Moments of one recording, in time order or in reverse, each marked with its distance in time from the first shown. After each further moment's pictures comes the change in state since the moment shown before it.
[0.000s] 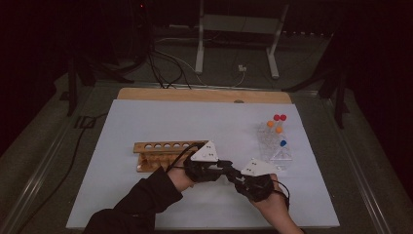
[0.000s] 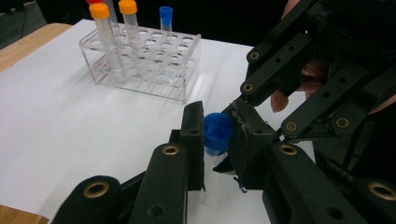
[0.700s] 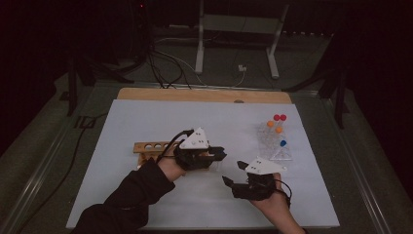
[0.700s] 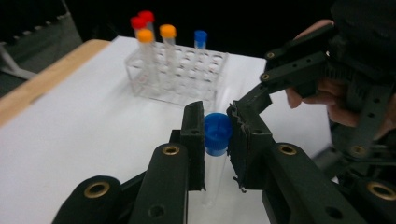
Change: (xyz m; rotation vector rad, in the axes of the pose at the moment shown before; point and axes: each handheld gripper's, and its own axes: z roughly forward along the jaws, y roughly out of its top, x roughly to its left) left arm 0.020 0.019 -0.035 -0.030 0.092 0.012; right arm -0.004 0.000 -0.005 -0.061 -0.001 0.060
